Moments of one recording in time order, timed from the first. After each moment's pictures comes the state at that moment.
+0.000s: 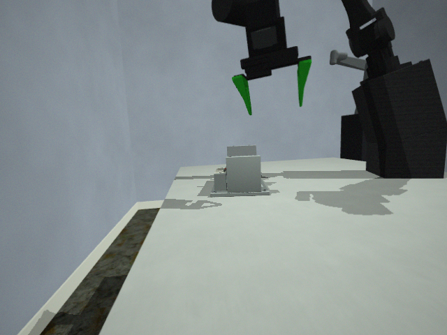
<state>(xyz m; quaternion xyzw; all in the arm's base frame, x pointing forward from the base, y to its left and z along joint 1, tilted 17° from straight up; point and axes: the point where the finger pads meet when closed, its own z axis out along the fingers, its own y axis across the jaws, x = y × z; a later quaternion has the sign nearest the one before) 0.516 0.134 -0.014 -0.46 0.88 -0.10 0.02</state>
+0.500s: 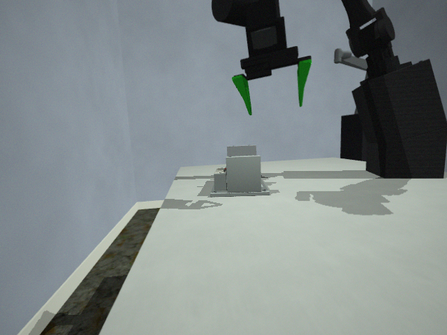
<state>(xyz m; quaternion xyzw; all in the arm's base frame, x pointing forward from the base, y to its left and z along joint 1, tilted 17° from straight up) 0.516 0.134 -0.014 -0.46 0.88 -0.10 0.02</state>
